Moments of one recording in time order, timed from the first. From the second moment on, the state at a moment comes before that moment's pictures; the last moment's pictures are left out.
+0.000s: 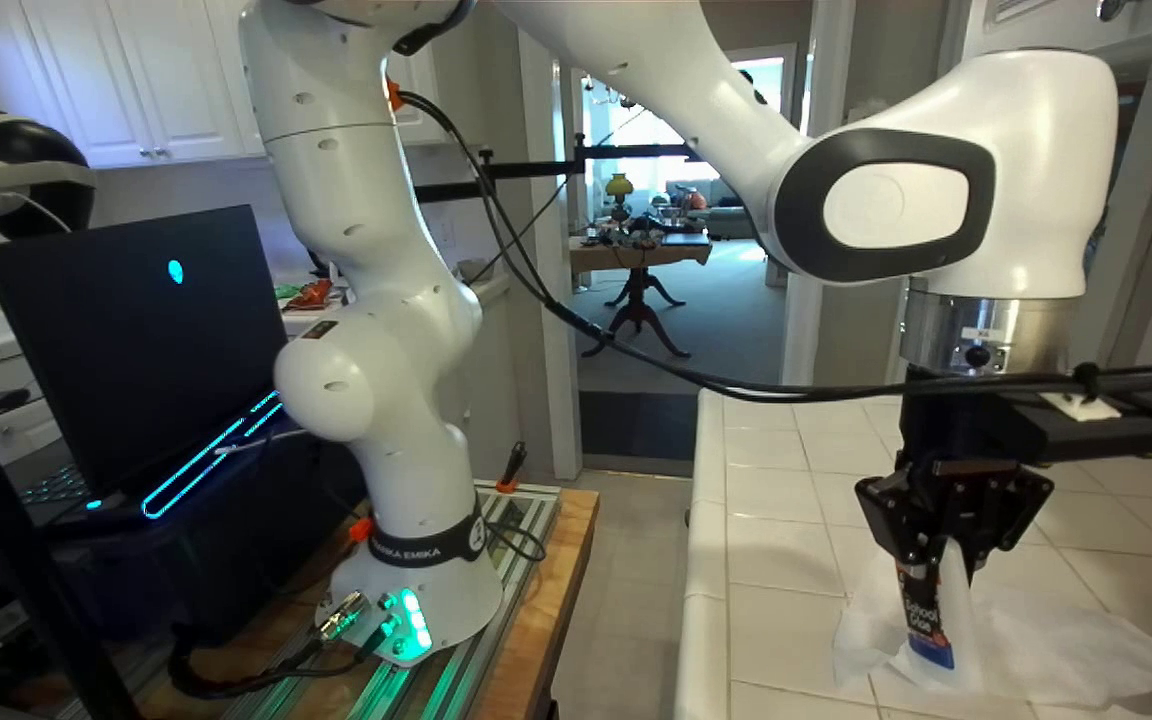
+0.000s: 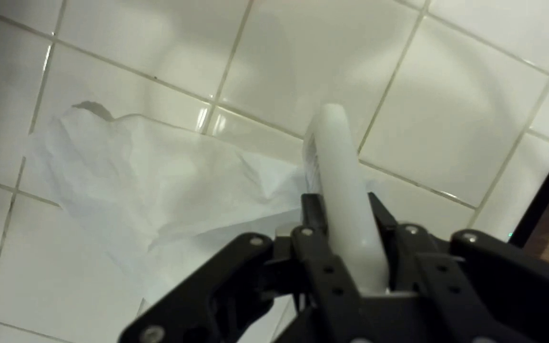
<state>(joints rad) -0.01 -0.12 -0.11 -2.41 -0.21 2.32 -1.94</state>
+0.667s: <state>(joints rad) -0.05 -0.12 -0.18 -2.46 0.01 2.39 -2.11</state>
